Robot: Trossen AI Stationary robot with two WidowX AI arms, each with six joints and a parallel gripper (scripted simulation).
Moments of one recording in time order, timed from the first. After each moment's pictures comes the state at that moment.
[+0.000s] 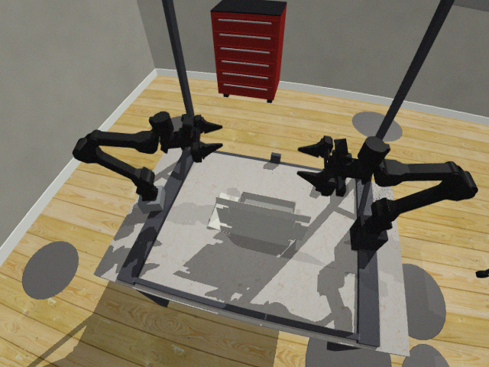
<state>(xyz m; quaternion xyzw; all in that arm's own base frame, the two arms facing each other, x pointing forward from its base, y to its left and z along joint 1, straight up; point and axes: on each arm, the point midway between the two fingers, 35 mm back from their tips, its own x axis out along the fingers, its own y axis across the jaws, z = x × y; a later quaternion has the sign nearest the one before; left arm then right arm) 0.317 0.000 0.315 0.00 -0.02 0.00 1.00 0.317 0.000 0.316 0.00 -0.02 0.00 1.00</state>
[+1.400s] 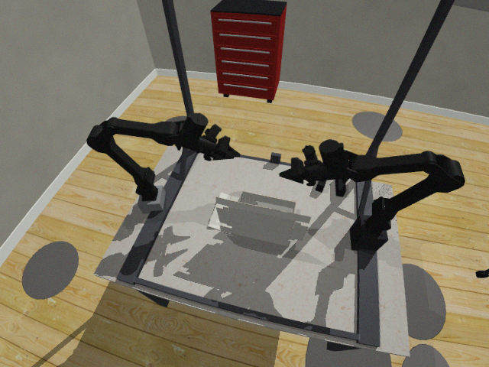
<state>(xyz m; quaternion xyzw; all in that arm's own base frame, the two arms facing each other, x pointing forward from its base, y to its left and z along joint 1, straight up) 0.360 -0.048 0.194 0.49 0.16 -0.16 0.84 0.367 -0.011 0.238 -0.46 0.23 0.11 0.85</state>
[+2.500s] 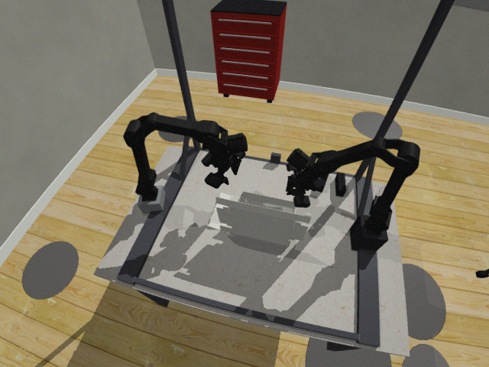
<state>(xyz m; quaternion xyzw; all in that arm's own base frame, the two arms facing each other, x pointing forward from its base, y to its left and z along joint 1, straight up) 0.333 -0.113 0.025 0.82 0.05 -0.54 0.16 0.363 -0.026 0.138 -0.73 0.21 0.59 0.26</state>
